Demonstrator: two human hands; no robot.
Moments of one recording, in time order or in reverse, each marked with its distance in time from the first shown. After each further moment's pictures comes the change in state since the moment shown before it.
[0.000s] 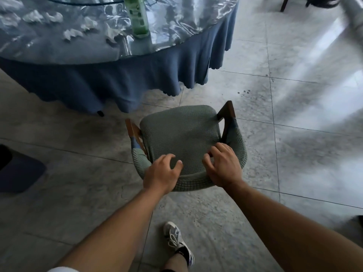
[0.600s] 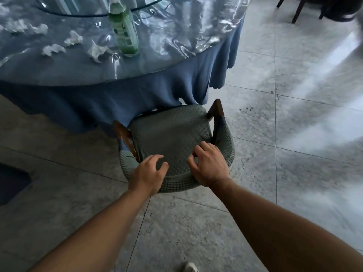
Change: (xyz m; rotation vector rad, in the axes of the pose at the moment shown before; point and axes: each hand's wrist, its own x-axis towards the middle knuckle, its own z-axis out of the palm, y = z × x) left_hand 0.142 0.061 -0.020 -0.089 0.103 -0.078; right_hand 0.166 0.063 0.009 -0.045 -0.147 -0.101
